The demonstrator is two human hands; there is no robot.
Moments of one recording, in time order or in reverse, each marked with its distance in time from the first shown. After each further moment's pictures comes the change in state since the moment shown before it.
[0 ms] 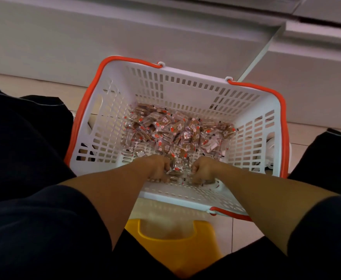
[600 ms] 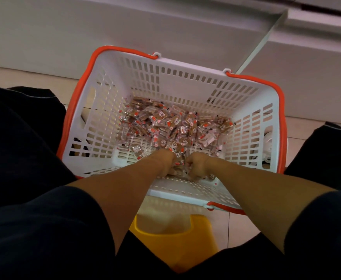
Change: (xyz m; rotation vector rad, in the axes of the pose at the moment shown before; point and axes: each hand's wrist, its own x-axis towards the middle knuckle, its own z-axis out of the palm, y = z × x) left_hand 0.005 0.030 0.012 0.138 0.135 0.086; right_hand 0.009 -0.004 0.008 -0.168 -0.009 -0.061
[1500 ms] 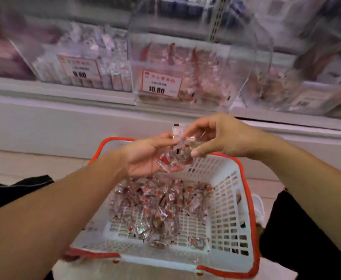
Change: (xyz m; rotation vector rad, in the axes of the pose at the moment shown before) left_hand -0.142 0.059 -0.211 -1.450 -0.191 0.543; right_hand -0.261 -0.048 -0.215 0.475 0.613 -0.514
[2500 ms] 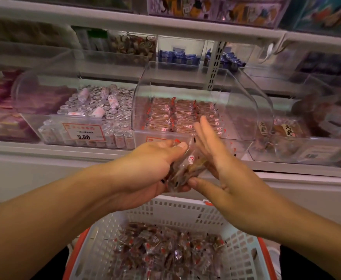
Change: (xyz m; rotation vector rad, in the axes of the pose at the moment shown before) left_hand -0.028 0.108 0.070 0.251 0.294 0.212; right_hand -0.003 -0.058 0.000 -0.086 0.249 -0.254
